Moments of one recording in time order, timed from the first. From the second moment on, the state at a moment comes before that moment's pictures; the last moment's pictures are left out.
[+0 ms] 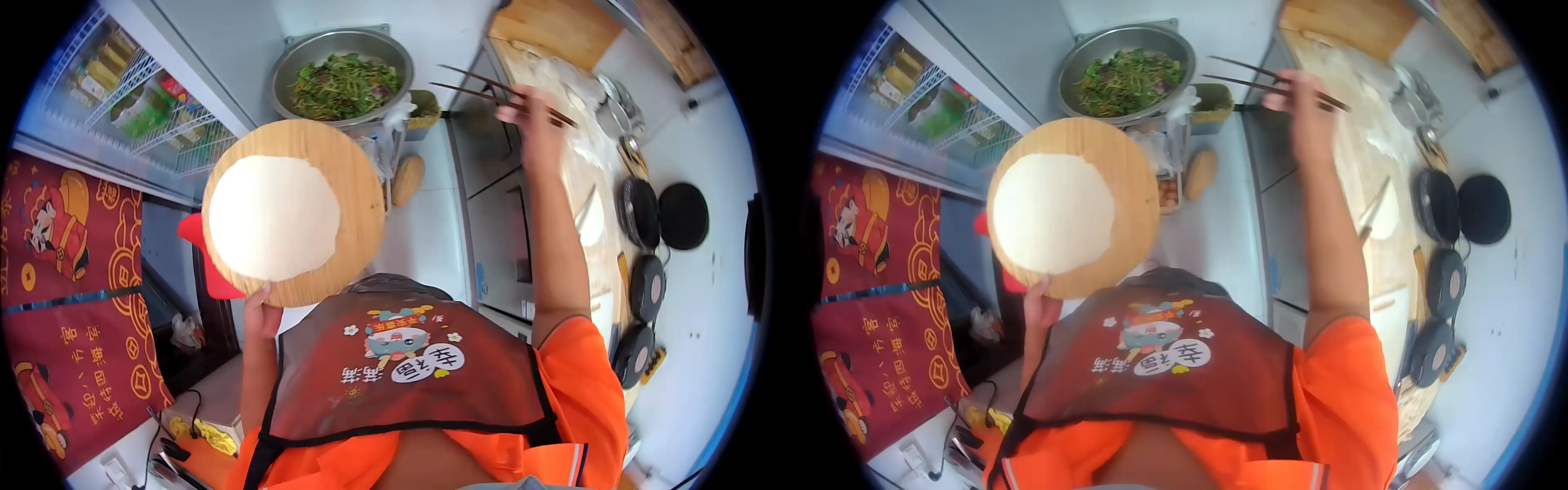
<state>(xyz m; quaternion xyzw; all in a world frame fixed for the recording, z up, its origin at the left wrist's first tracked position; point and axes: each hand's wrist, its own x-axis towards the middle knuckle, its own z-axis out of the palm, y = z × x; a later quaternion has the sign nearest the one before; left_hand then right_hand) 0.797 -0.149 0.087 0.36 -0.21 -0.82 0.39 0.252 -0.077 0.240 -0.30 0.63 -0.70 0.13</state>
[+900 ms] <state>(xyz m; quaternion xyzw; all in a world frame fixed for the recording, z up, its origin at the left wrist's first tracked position) 0.599 -0.002 0.079 0.40 0.06 -0.60 0.68 0.161 -0.464 0.103 -0.48 0.61 -0.47 0.42</state>
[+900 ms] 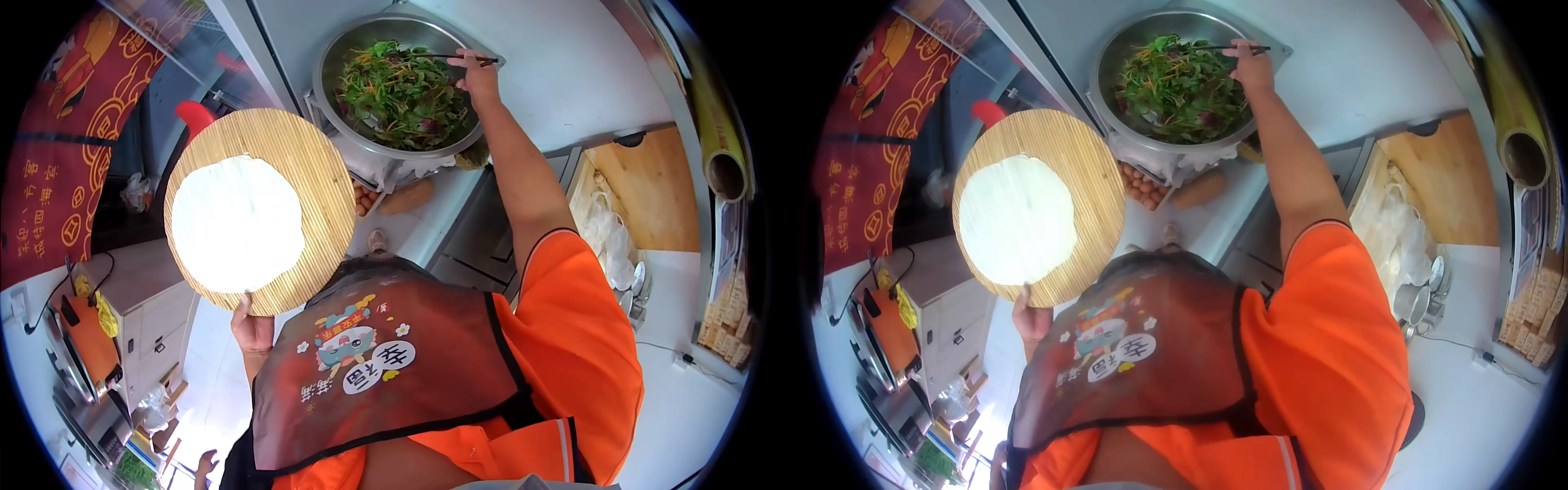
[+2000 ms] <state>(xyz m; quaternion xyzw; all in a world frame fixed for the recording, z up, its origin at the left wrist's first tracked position) 0.462 -0.006 0.089 0.40 0.13 -0.47 0.77 0.208 -0.506 0.007 -0.20 0.45 -0.49 0.72</state>
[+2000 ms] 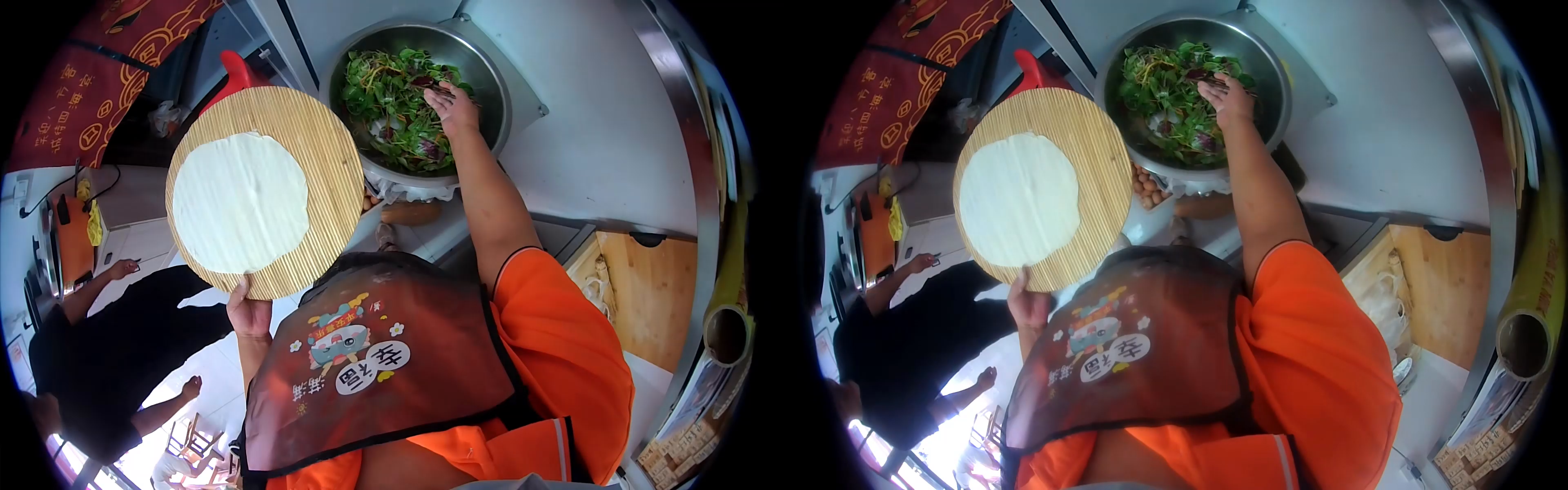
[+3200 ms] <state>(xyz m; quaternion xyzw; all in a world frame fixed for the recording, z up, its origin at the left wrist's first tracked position) 0.411 -0.117 0.054 0.31 0.08 -0.60 0.73 0.170 -0.528 0.206 -0.33 0.33 -0.49 0.73</state>
